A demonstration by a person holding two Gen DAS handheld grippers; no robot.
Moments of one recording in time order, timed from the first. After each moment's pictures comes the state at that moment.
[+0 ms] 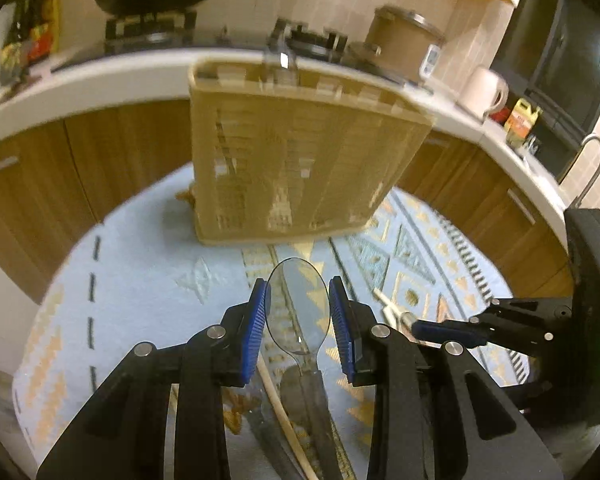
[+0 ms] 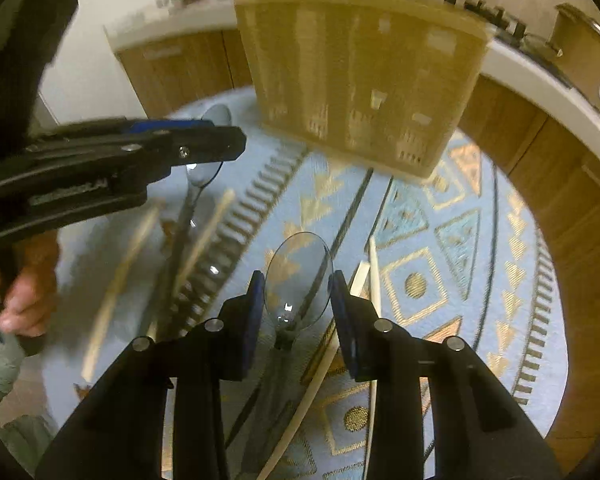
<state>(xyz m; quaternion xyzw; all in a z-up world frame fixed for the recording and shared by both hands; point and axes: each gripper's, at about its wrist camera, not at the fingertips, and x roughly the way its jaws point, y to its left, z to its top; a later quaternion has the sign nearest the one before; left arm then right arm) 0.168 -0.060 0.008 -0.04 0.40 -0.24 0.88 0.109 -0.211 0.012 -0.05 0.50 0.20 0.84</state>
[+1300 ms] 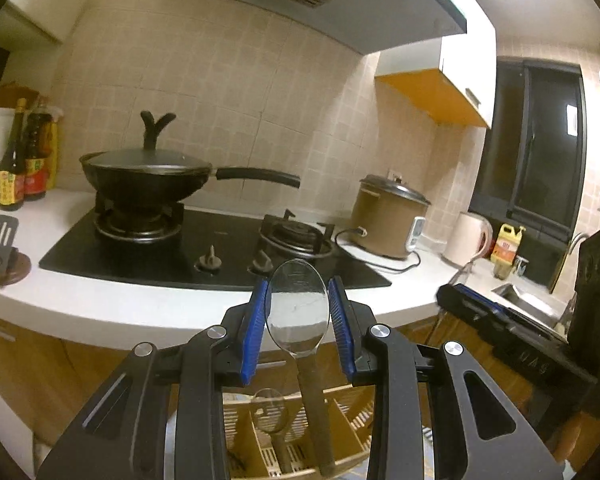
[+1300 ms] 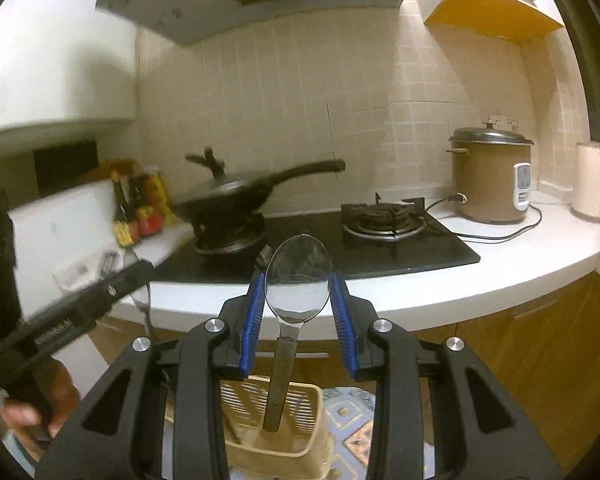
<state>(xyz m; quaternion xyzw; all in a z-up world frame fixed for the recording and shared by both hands) 0.249 -0.074 0.152 -0.09 0.15 -0.24 0.96 0.234 -0.290 0.160 0.07 0.18 0.08 0.98</state>
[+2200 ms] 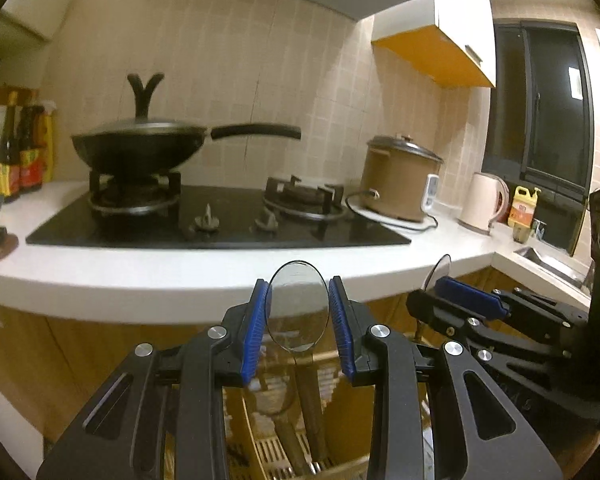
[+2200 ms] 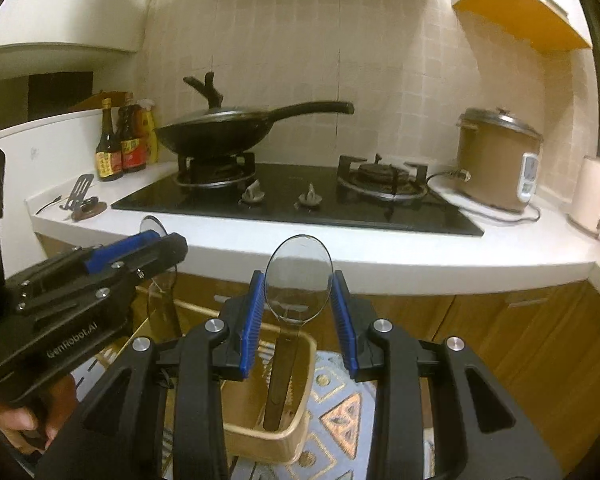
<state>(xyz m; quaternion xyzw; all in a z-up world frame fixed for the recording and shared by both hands) 0.267 -0.097 0.088 -0.04 0.17 -0.23 0.96 0.246 -0.266 0.097 0.00 0.24 0.07 0.97</state>
